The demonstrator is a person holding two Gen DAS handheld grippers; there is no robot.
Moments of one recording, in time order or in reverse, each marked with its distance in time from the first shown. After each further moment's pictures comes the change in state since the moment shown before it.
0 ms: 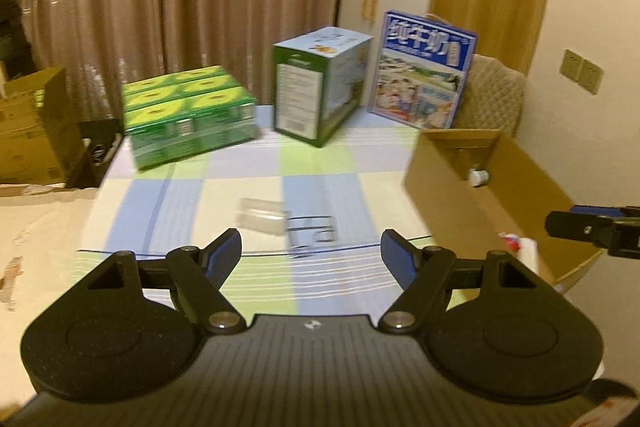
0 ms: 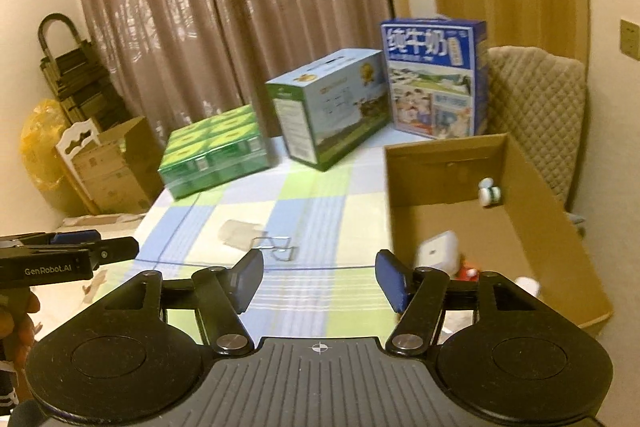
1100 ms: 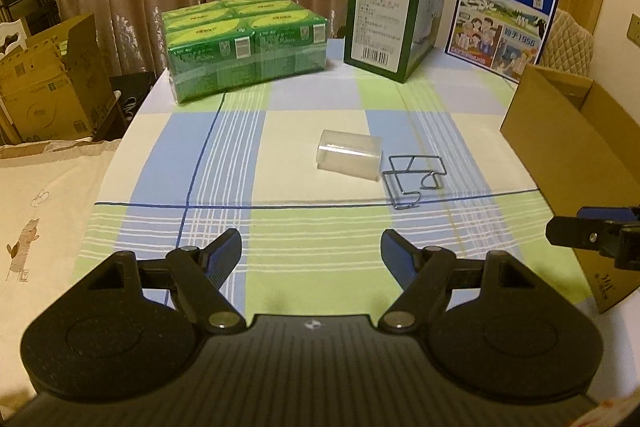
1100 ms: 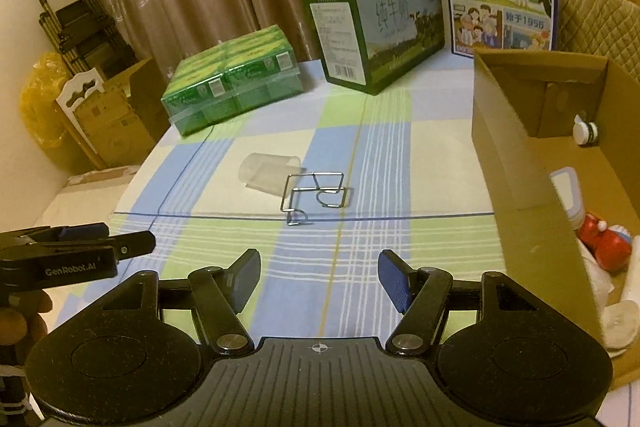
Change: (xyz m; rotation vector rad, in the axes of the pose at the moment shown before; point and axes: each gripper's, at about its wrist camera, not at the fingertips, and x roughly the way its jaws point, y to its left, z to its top) left arm 0.112 0.078 -0.051 -0.025 0.128 0.098; right arm 0.155 0.039 -0.051 0.002 0.149 0.049
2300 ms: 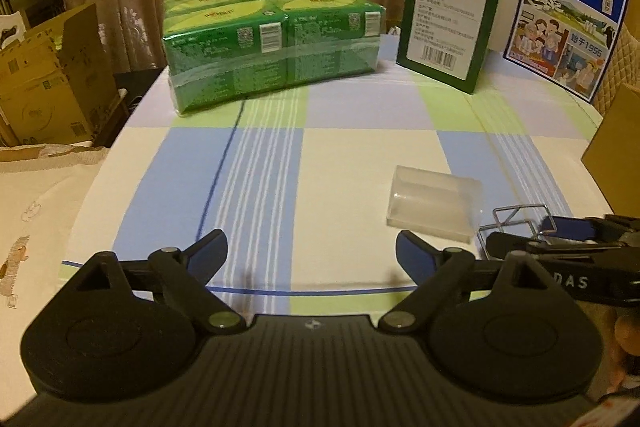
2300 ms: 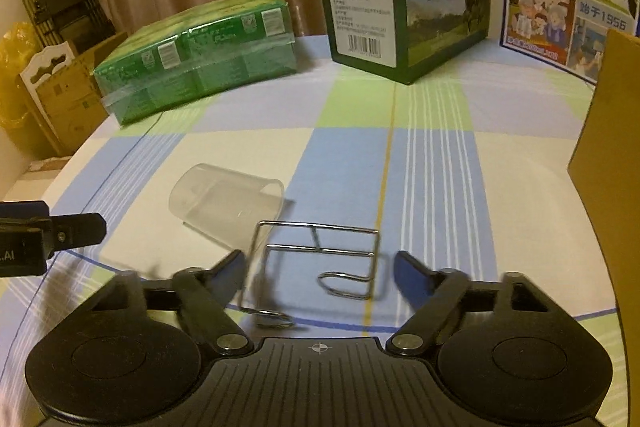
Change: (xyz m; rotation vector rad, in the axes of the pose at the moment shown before) left arm 0.119 0.045 0.046 -0.028 0.007 0.037; right arm 0.188 -0.002 0.035 -0.083 0.008 -0.057
